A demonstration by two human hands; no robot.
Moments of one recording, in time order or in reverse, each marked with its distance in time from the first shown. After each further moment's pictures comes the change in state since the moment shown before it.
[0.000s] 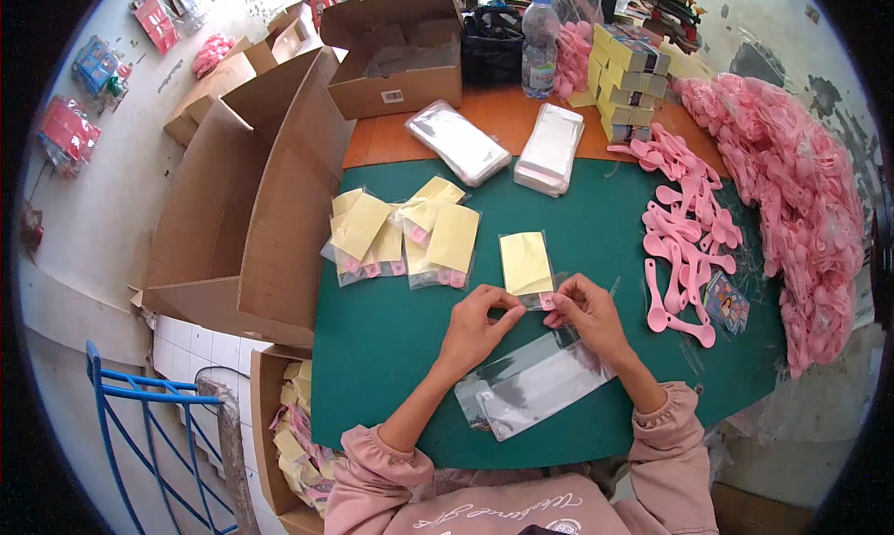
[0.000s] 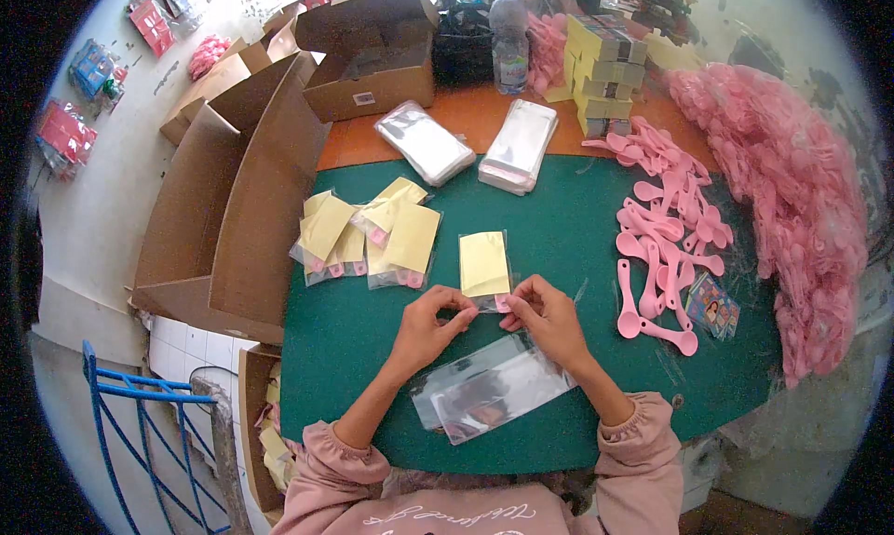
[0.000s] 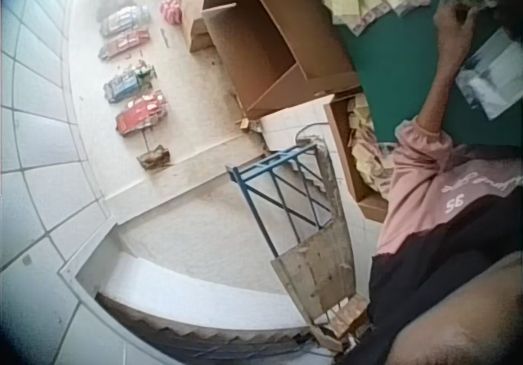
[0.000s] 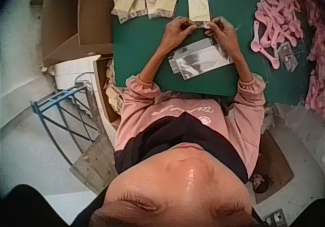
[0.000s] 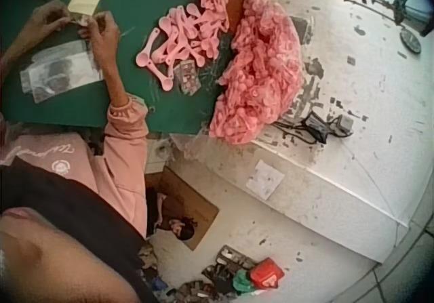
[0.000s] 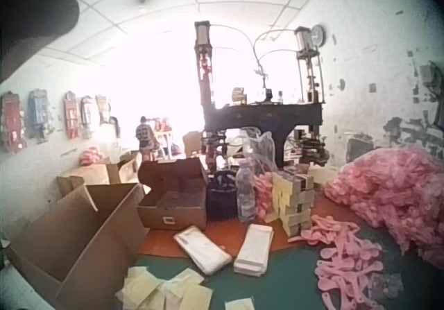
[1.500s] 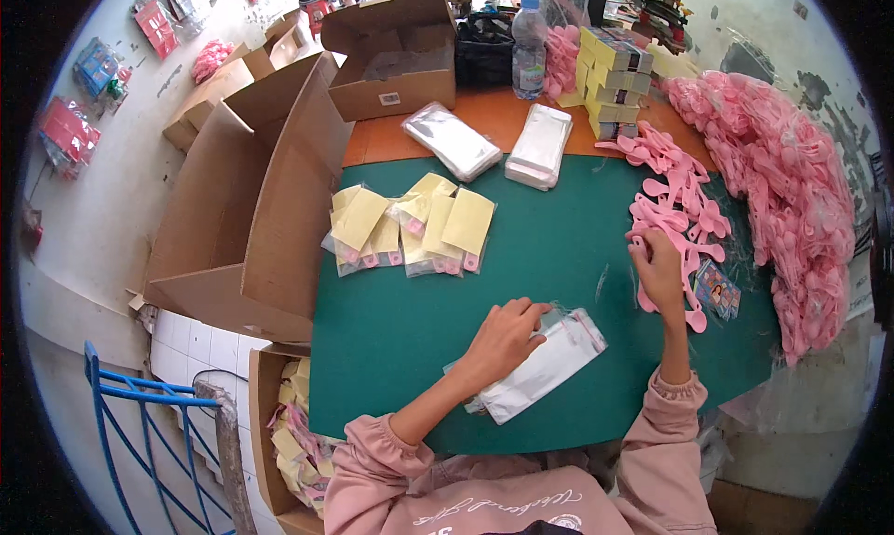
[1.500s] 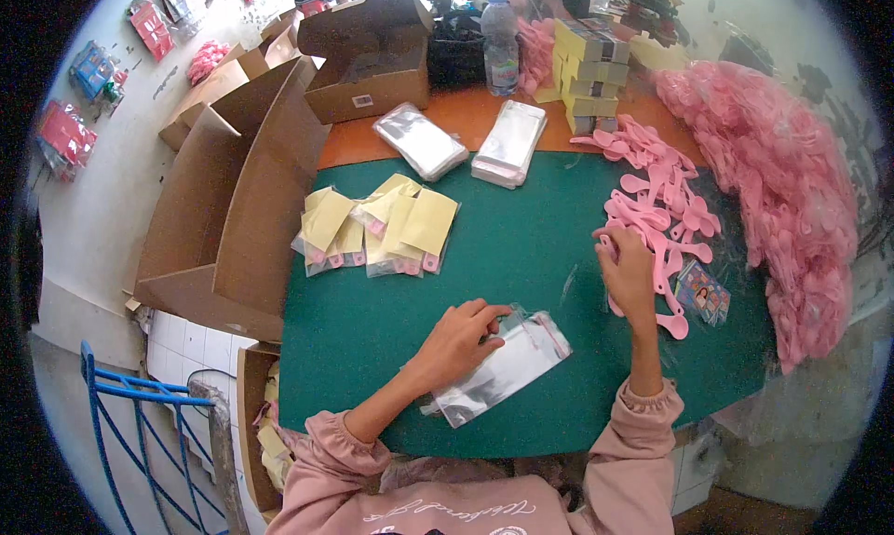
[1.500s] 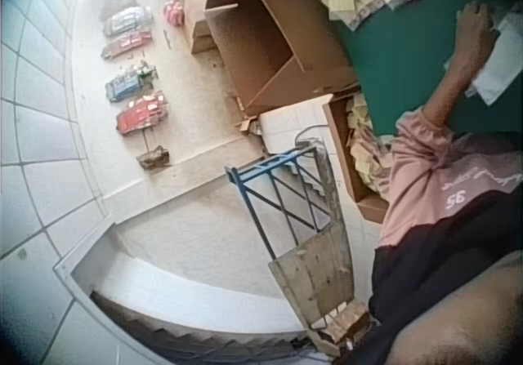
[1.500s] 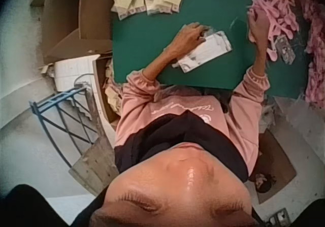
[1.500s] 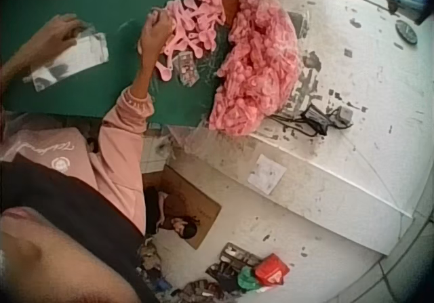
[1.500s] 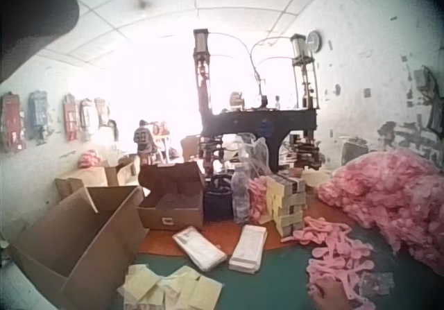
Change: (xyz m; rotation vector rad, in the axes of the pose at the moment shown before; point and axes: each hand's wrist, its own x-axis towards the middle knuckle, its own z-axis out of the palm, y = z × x) left_hand -0.020 0.015 0.030 0.457 -0.192 0.372; right_hand -0.008 -0.037 -0.087 -0.970 0.512 -0.309
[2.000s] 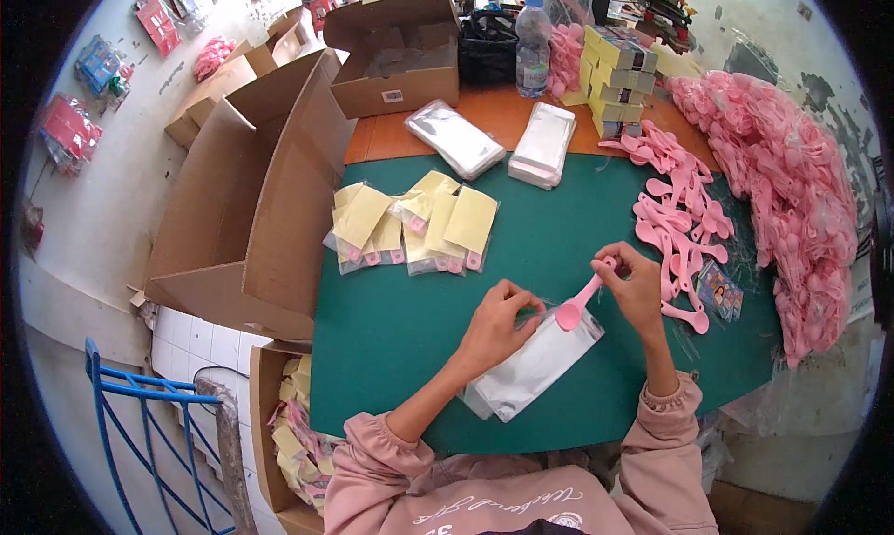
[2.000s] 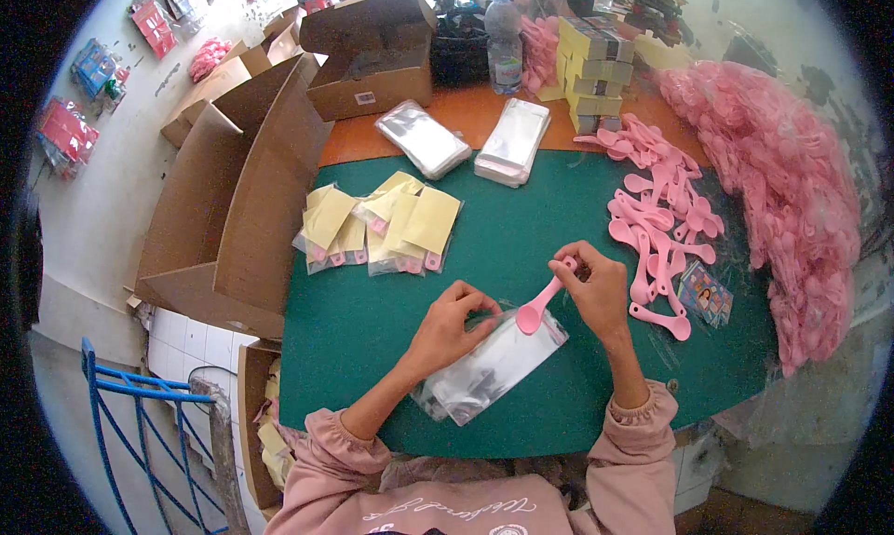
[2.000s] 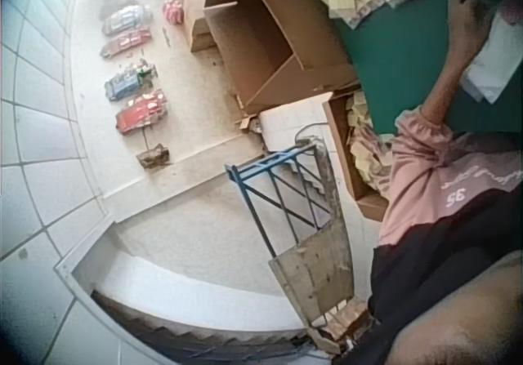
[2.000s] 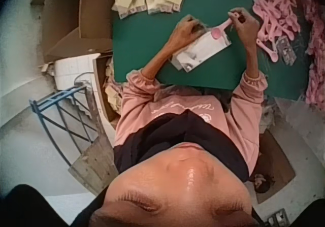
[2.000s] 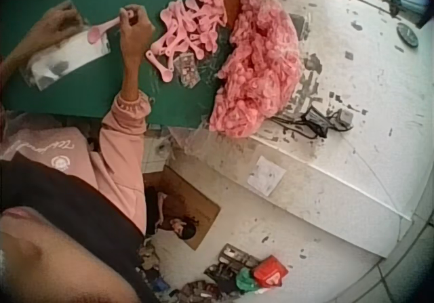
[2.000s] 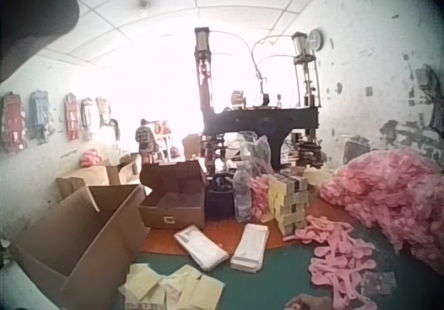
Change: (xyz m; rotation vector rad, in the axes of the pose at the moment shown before) left_hand 0.004 -0.015 -0.002 -0.145 0.213 -0.030; right_hand -0.018 -0.041 0.023 0.338 -0.072 0.060
